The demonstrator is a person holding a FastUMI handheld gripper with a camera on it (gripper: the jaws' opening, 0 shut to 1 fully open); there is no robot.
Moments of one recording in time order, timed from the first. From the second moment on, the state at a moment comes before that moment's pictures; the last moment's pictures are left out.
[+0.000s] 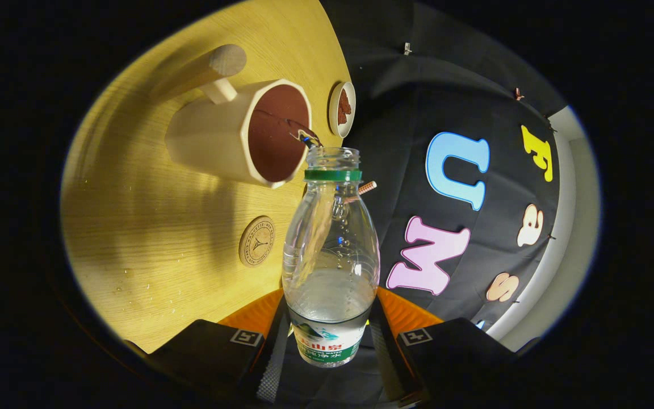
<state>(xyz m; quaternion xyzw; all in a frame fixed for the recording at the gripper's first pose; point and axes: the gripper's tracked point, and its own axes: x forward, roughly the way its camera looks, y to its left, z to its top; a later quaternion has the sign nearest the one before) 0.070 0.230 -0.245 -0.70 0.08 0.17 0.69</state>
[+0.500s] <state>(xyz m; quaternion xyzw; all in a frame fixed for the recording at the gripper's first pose) 0.069 0.232 -0.235 -0.72 0.05 0.18 0.66</state>
